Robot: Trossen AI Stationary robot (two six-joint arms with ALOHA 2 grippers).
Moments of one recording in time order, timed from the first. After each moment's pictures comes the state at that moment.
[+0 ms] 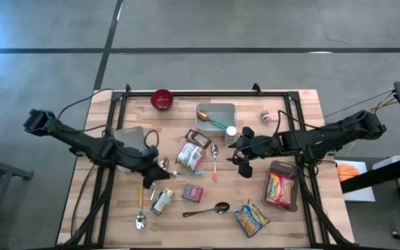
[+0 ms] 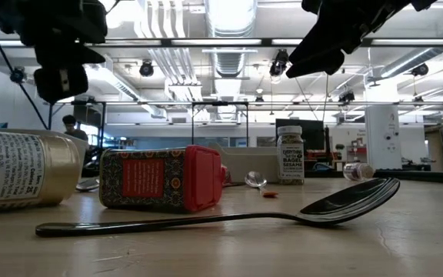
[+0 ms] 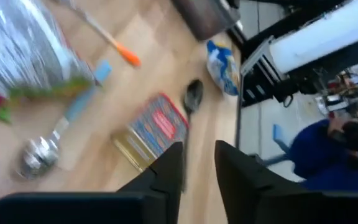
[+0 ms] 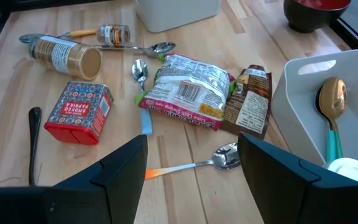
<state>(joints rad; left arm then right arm) -0.33 0.98 0.49 -0.02 -0.03 -0.99 0.16 1.21 0.79 -0.20 0.23 0.26</state>
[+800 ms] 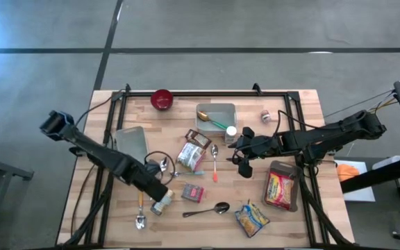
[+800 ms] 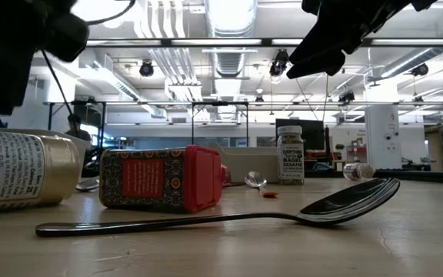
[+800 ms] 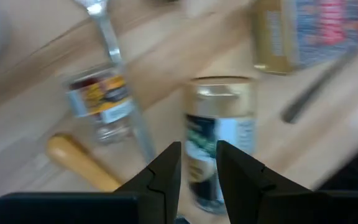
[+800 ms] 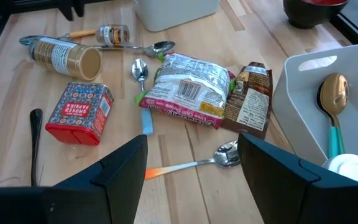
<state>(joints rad) -0.52 1.38 0.91 -0.80 -0.03 -1.52 0.16 1.21 0.79 -0.20 0.23 0.28</state>
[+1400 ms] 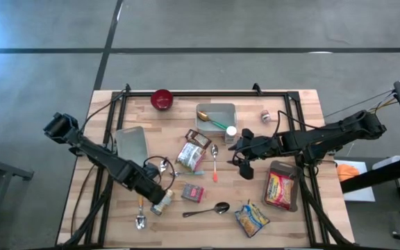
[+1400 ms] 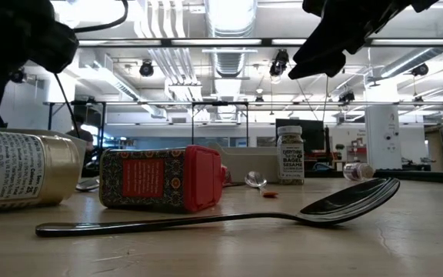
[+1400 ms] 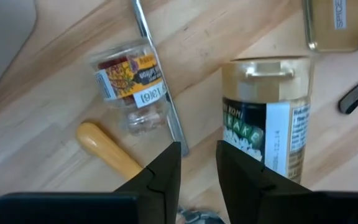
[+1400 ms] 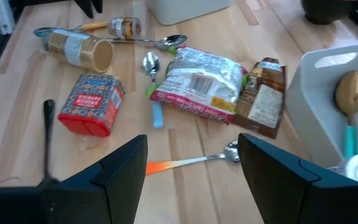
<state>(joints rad) -0.55 1.44 0.91 -0.85 -0.02 -1.51 0.16 1.21 0.78 -0.21 0.18 0.27</state>
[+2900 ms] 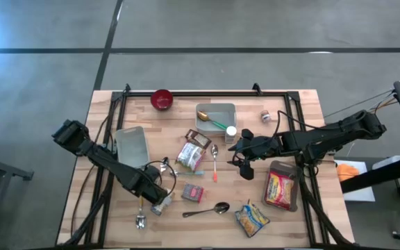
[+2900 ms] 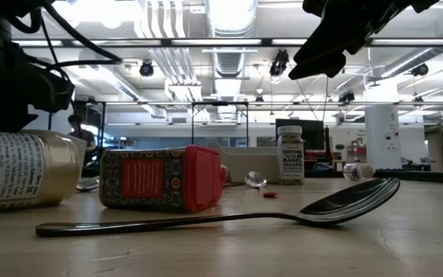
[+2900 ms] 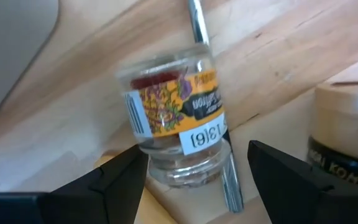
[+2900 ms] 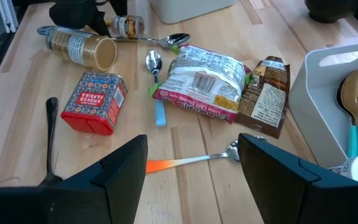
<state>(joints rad) -0.57 1.61 0.84 -0.78 -0.08 -1.57 0.16 1.21 0.78 -0.21 0.17 0.27</state>
